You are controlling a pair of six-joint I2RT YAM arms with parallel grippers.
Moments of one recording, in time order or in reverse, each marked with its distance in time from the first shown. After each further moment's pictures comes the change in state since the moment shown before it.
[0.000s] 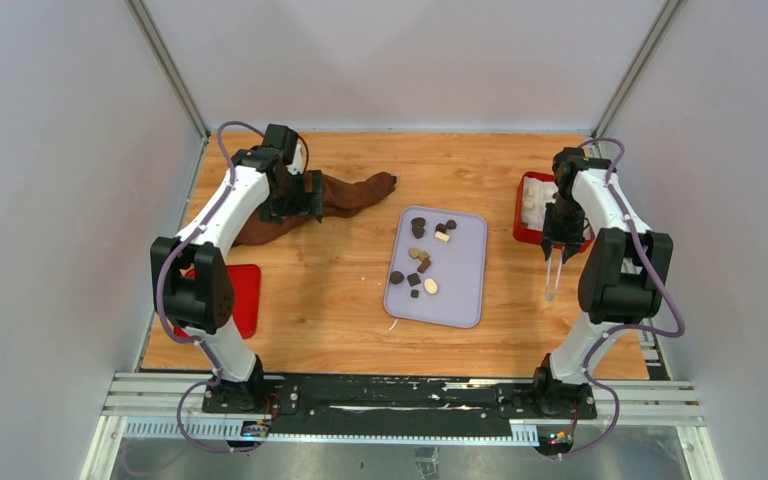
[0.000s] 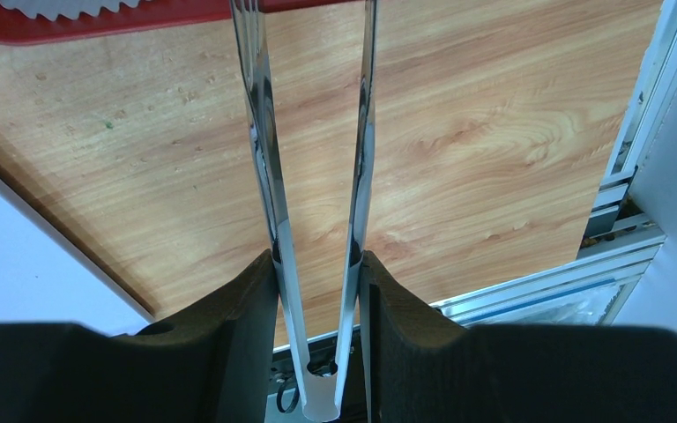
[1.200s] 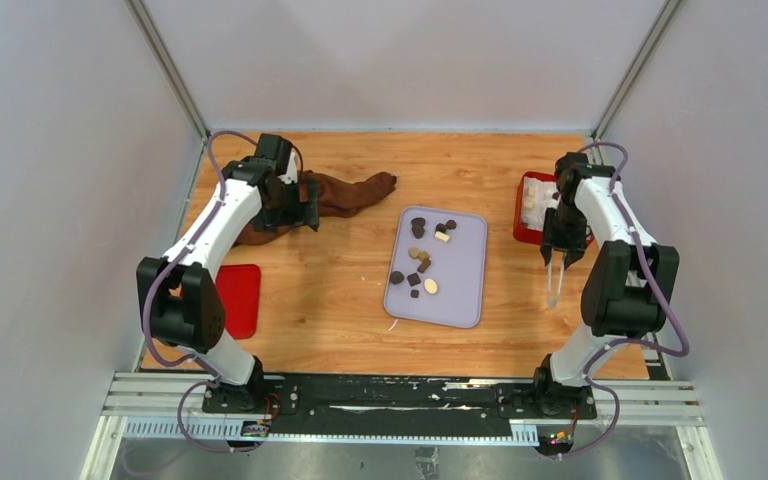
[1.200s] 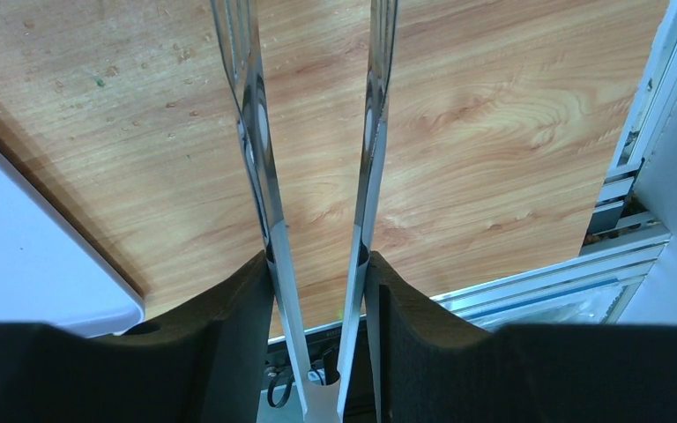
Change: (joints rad) left arm 0.000 -0.121 -0.106 -0.004 0.000 -0.007; right arm 0.000 -0.093 -0.080 0.011 -0.016 -0.024
